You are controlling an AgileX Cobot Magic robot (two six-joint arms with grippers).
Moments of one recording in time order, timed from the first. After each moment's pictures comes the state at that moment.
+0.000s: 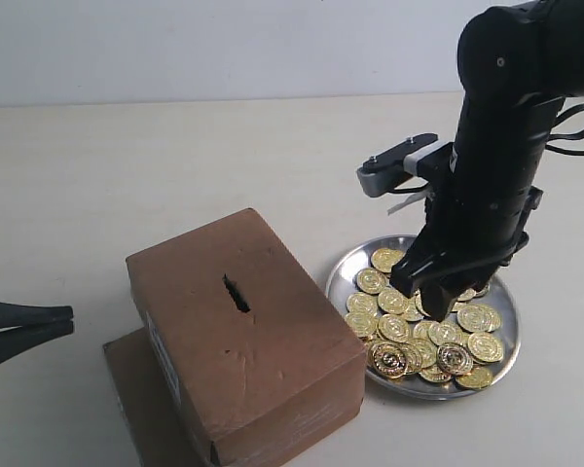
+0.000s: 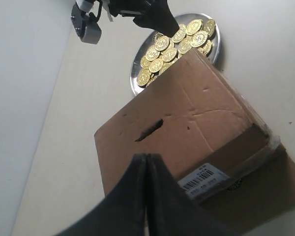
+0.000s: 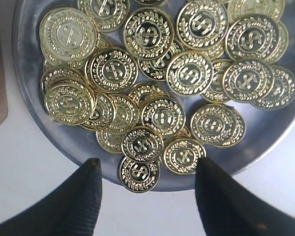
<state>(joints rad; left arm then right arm) -0.80 0.64 -0.45 -0.38 0.47 1.23 0.35 1.76 -1.11 0.03 1.09 -0.16</state>
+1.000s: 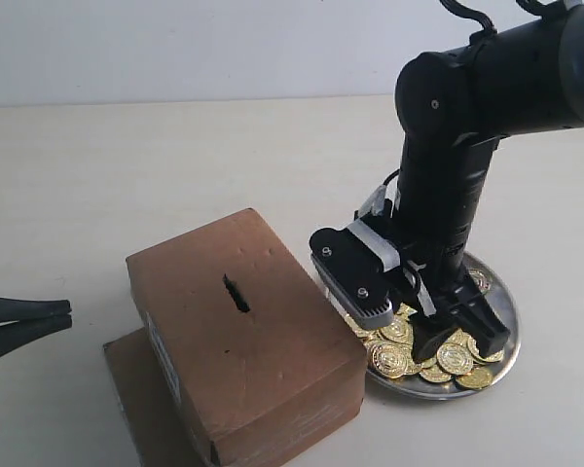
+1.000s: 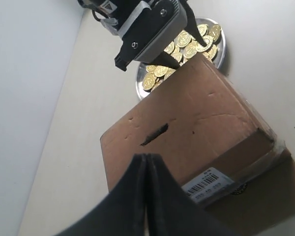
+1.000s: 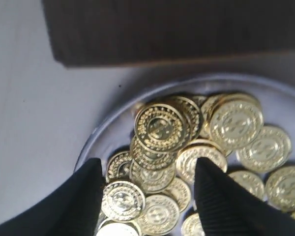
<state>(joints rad) -0.81 0.63 -0.45 -0.38 0.45 1.23 0.46 1.83 -1.11 0.12 1.06 -1.50</state>
